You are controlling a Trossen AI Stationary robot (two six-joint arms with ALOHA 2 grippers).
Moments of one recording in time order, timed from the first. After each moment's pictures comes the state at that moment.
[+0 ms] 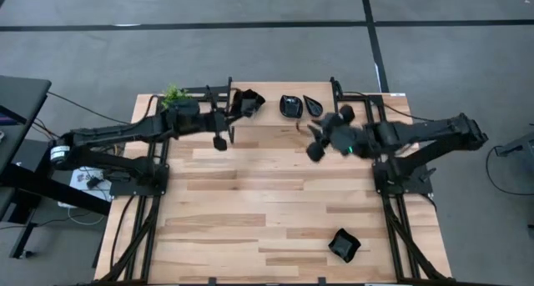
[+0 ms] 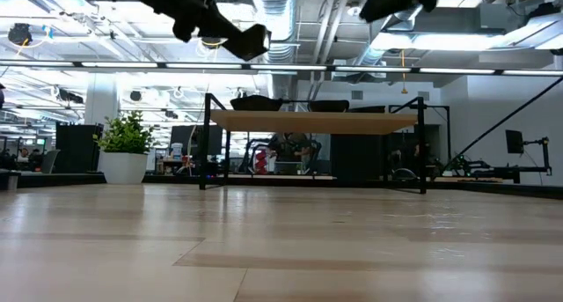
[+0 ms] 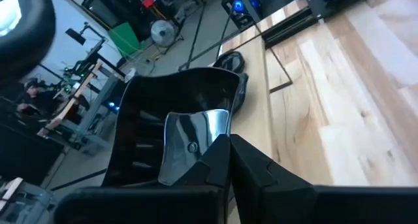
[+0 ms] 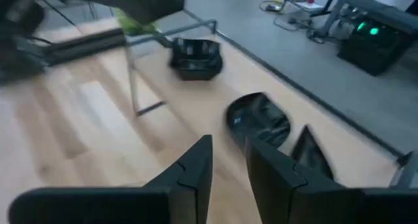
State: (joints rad) left arm 0.26 1.08 0.84 -0.03 -0.11 0.73; right arm 0.17 1.14 1.15 -0.65 0.83 0.40
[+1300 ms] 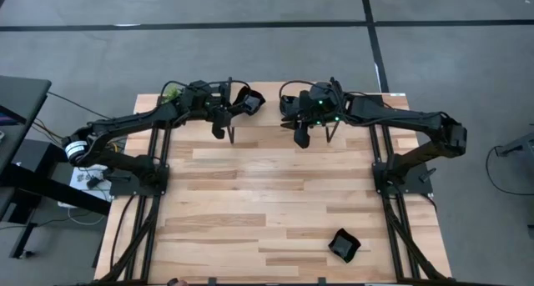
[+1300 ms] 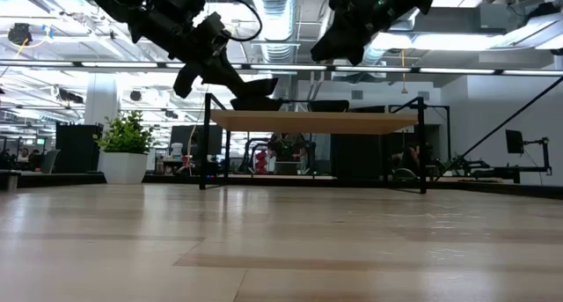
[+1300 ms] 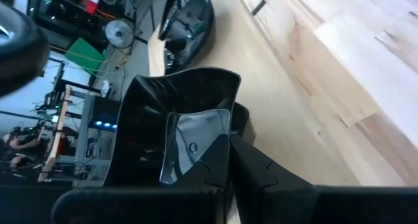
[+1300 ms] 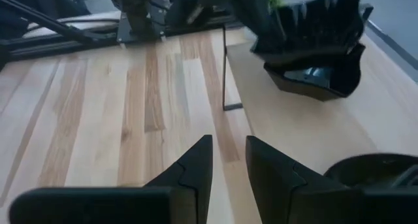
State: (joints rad) left arm 0.55 1.27 0.84 -0.03 0.19 1.20; right arm -0.36 1.36 1.13 -0.30 -0.21 -0.05
